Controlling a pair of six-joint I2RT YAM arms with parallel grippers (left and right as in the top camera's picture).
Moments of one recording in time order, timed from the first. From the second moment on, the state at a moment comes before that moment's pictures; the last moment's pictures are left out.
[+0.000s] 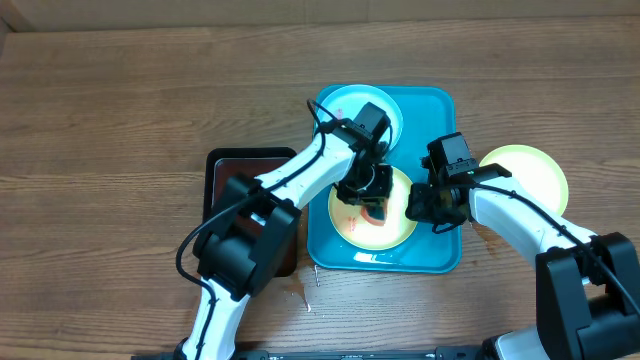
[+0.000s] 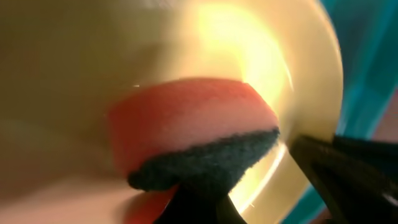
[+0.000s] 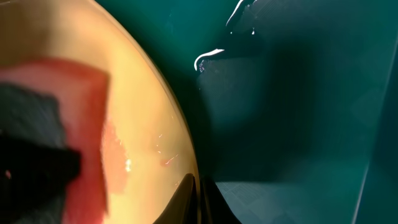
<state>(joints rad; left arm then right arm) -0.64 2.19 1.58 -0.83 0.46 -0.51 0.27 1.66 0.89 -0.59 -0.18 0.38</state>
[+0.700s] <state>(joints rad) -0.63 2.19 1.65 -1.20 0.02 -0.54 0.27 1.66 0.89 -0.59 -0.21 0.38</state>
